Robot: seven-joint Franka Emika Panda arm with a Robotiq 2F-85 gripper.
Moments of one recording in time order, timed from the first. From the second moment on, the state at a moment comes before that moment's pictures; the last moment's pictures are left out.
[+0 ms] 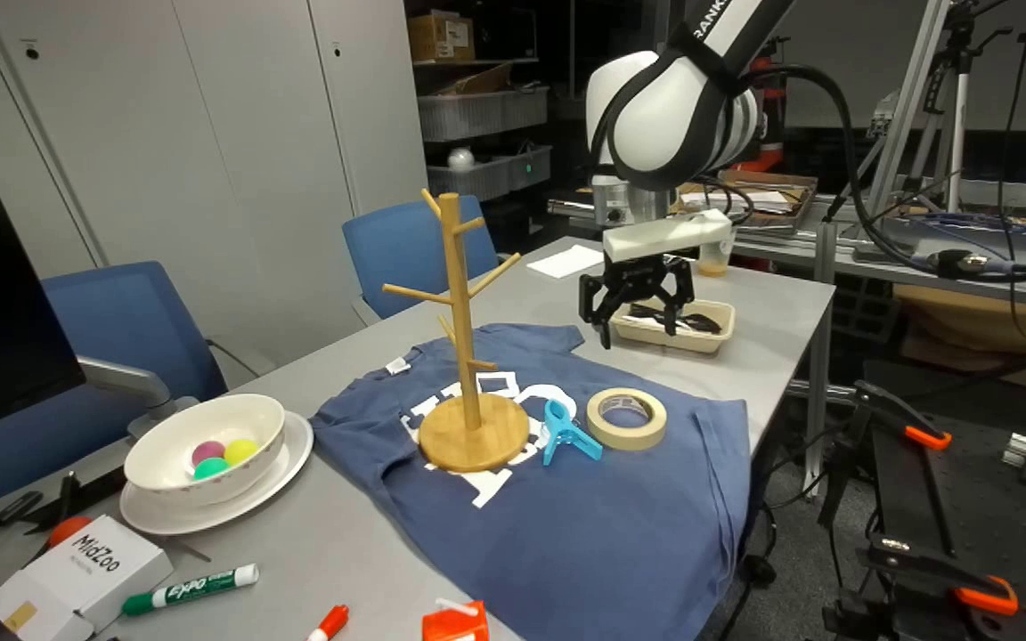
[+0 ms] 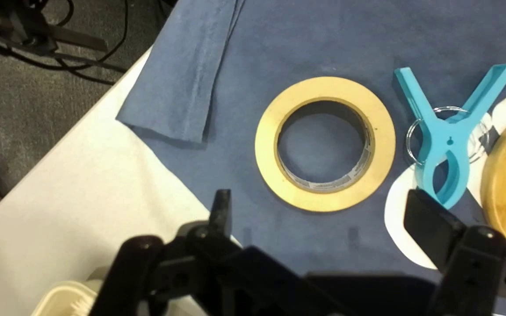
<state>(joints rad) -0.02 0.30 -0.12 -2.29 0.05 2.46 0.70</state>
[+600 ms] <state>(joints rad) 0.02 -0.01 -0.08 -2.42 -0.15 2.46 0.70</state>
